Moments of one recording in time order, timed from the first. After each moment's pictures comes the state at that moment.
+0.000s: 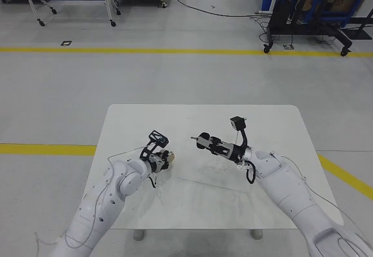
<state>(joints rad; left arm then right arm) 1.15 -1.21 -1.01 -1.40 1.06 -0.25 -0.64 -1.00 -1.22 0.95 -0.99 0.15 -1.01 0.61</state>
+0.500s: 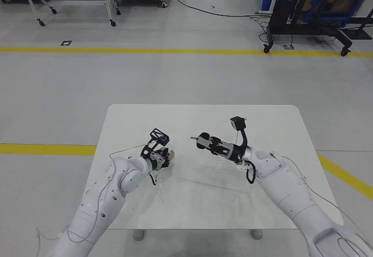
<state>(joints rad) 1.11 -1.22 -0.99 -1.35 1.07 -0.27 -0.62 -1.00 -1.22 0.95 -0.99 0.15 -1.01 0.61</state>
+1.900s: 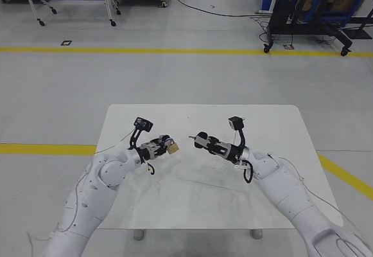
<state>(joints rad) 1.09 -1.22 -1.15 -1.25 0.51 -0.45 -0.59 -1.01 -1.24 0.93 -1.00 0.16 -0.96 0.55</state>
